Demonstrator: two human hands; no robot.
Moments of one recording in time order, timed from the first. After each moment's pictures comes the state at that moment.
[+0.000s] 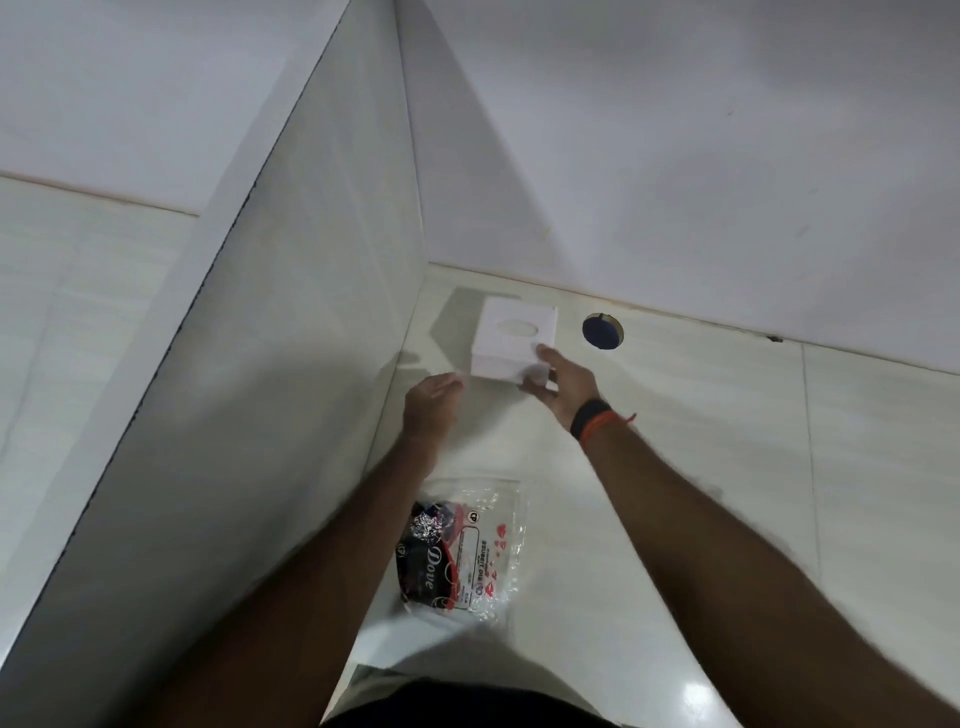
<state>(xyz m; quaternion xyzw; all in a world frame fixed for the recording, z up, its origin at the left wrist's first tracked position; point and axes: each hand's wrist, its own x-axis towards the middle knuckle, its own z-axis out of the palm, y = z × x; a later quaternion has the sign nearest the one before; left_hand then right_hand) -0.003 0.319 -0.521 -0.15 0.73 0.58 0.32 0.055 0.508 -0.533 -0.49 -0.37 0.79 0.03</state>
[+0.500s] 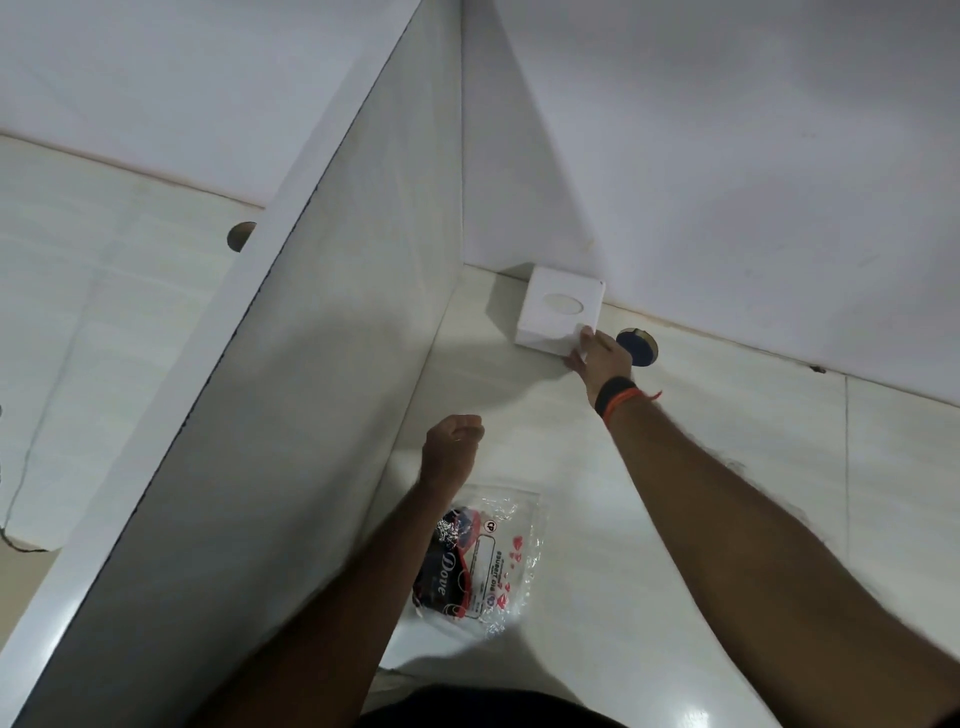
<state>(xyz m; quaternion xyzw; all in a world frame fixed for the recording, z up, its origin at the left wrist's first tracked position) 0.030 0.294 -0.541 -0.12 0.78 0.54 0.31 0.009 0.537 -0.550 -0.50 -0.45 0.73 0.09</state>
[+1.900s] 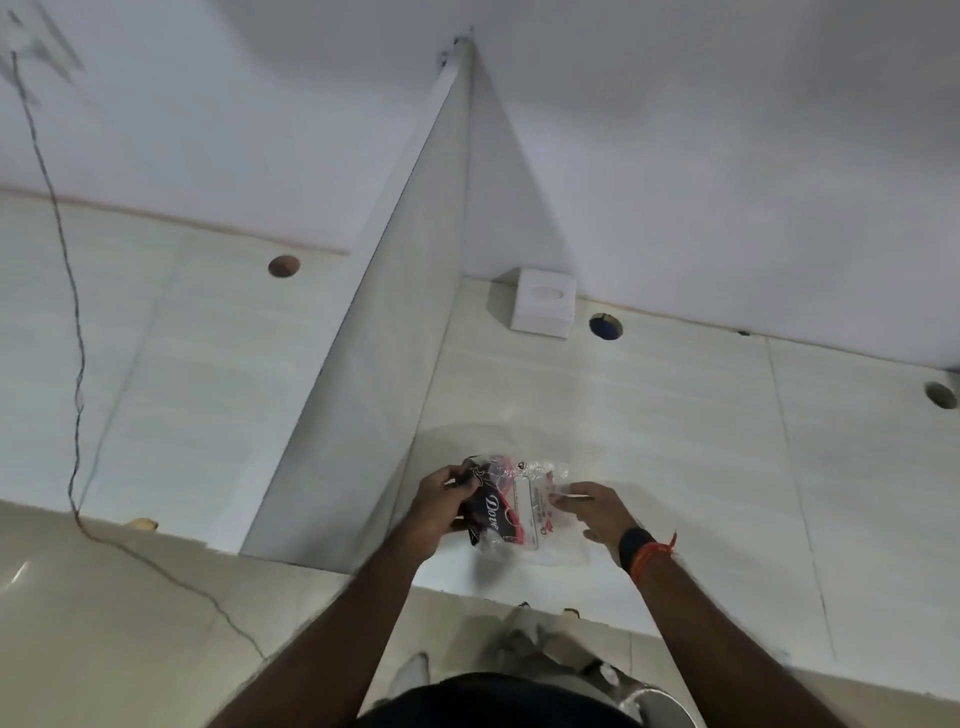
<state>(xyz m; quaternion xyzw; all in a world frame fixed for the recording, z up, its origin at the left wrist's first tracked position) 0.143 0.157 -0.504 -0.09 0.67 0.58 0.45 0.278 0.361 -0.500 -0.48 -0.60 0.63 -0.13</state>
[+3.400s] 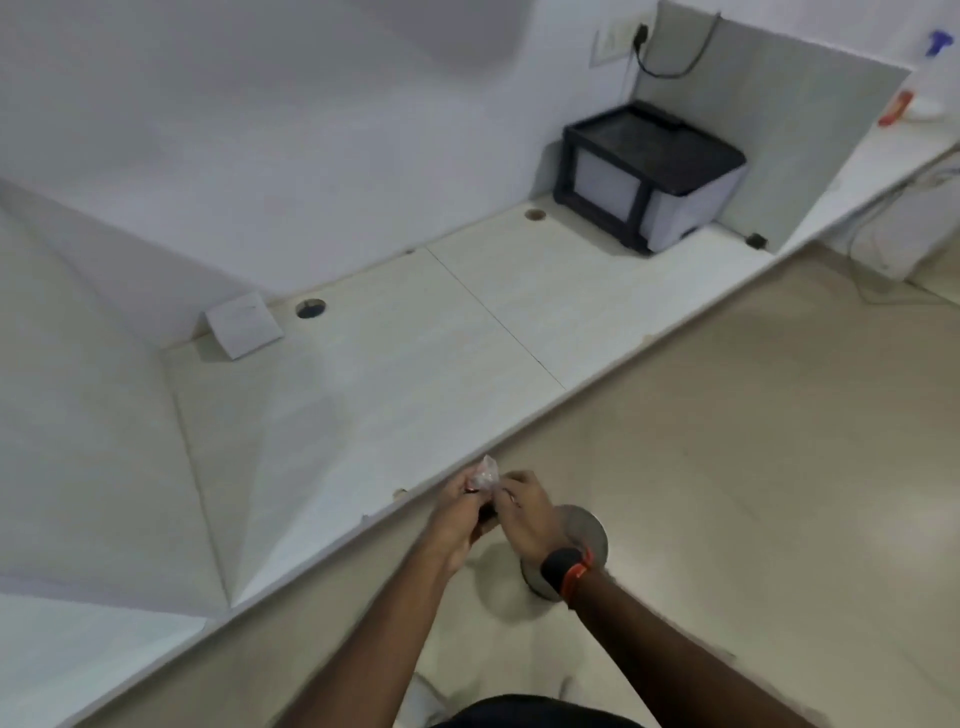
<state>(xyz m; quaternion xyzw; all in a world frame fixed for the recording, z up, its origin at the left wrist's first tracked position) 0.476 0.186 -0.441 0.13 0.60 0.48 0.63 0.586 0.206 -0.443 -0.55 -0.67 0.47 0.19</state>
